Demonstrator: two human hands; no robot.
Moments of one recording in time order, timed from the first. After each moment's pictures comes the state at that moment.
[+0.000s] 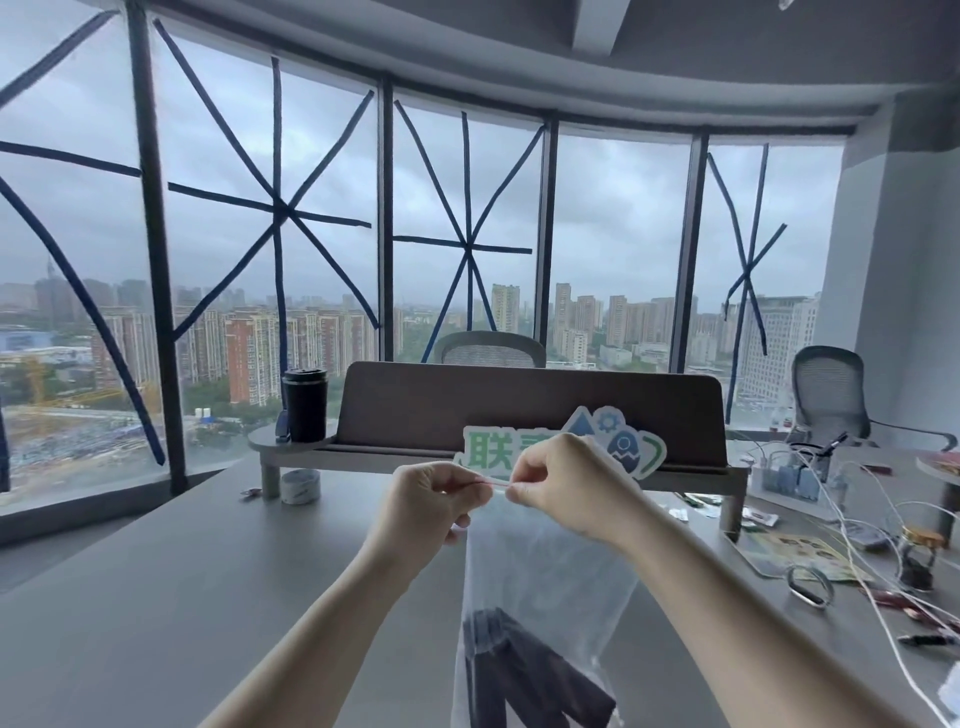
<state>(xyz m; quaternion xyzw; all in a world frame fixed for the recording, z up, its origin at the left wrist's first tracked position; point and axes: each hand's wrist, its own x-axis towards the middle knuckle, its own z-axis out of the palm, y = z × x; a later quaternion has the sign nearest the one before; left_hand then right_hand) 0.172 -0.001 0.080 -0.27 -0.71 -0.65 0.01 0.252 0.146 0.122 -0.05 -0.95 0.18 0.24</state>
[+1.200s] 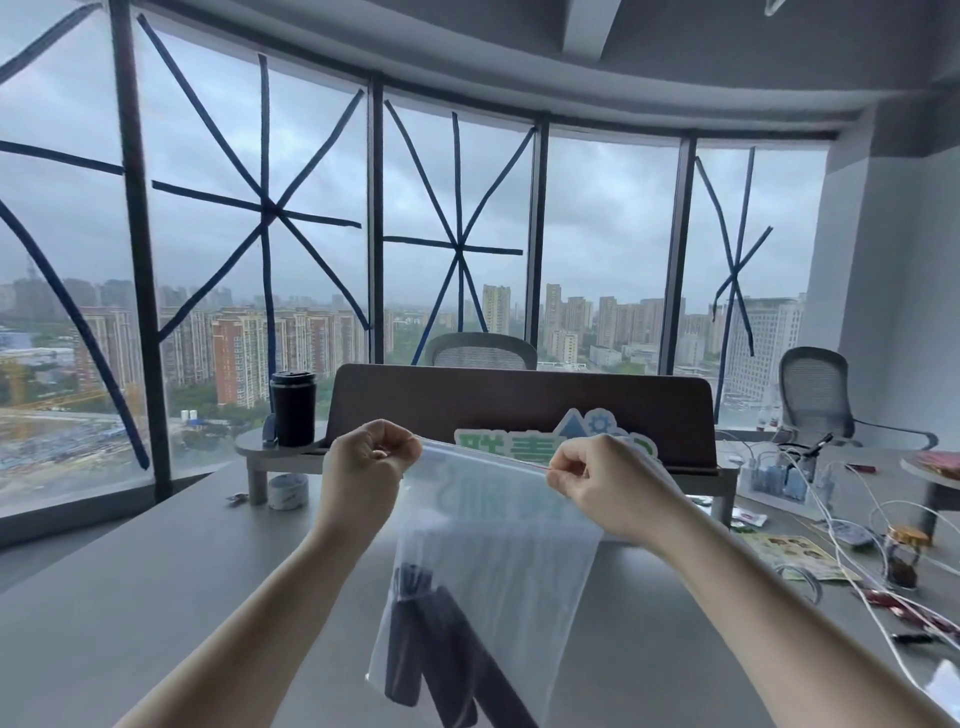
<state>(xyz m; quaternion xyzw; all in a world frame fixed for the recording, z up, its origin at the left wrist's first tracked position) 0.133 -0.019 0.097 -0.24 -0.69 -0.66 0.18 0.259 0.186 0.118 -0.08 -0.95 0.17 0.26</state>
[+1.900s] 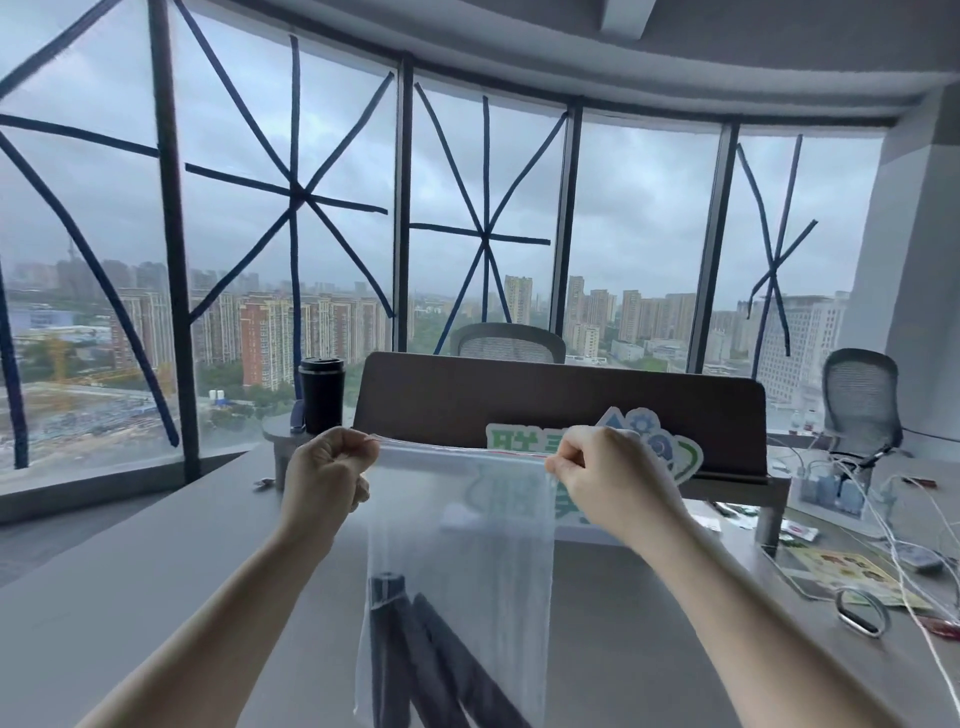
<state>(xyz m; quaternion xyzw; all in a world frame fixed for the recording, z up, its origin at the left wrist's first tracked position) 0.060 -0.069 0.069 -0.16 -0.66 -0.72 0.13 0.202 0.157 0.111 -0.11 -0.93 0.14 0.31</state>
